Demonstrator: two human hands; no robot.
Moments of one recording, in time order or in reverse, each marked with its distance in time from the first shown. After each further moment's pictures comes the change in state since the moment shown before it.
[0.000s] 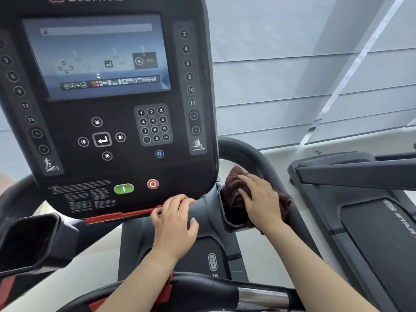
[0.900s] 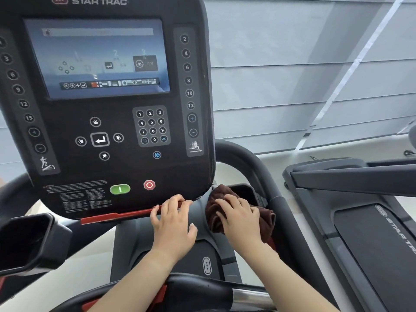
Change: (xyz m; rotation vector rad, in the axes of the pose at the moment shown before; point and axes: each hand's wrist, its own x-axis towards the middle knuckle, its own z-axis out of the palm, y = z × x) left_hand 0.000 0.001 0.011 0.118 -0.075 -0.010; right_hand -0.039 -0.032 0.022 -0.271 -0.056 -0.141
